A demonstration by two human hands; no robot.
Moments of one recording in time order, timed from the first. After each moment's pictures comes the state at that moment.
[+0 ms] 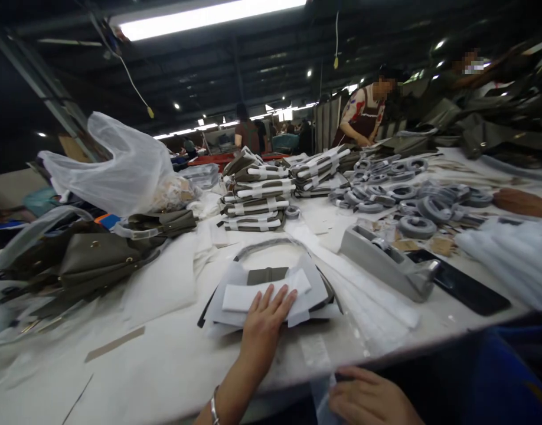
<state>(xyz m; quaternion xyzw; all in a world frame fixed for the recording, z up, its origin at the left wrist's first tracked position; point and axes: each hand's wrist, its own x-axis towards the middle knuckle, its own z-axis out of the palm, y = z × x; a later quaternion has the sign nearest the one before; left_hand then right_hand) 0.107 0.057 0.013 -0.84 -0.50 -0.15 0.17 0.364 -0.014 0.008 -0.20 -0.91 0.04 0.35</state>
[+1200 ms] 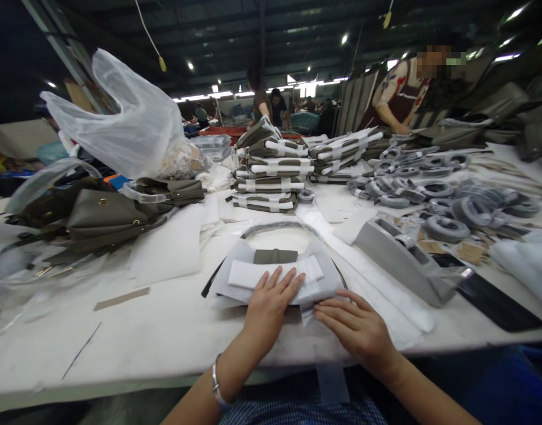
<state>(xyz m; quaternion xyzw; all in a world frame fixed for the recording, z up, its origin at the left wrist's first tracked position) 0.111 0.053 0.025 -0.84 -0.53 -0.15 0.07 0.347 0.063 0.018 -0.20 -0.90 -0.09 0.39</state>
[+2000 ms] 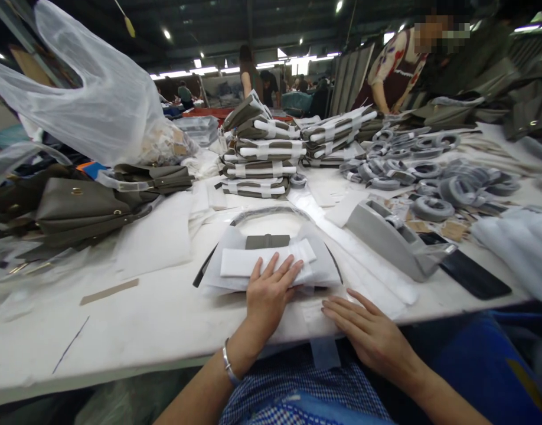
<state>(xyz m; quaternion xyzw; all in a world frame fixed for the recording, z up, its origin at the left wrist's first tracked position) 0.131 0.052 0.011 -0.80 -0.53 -0.26 0.11 0.393 0.025 -0.005 -0.24 -0.94 -0.05 0.25</state>
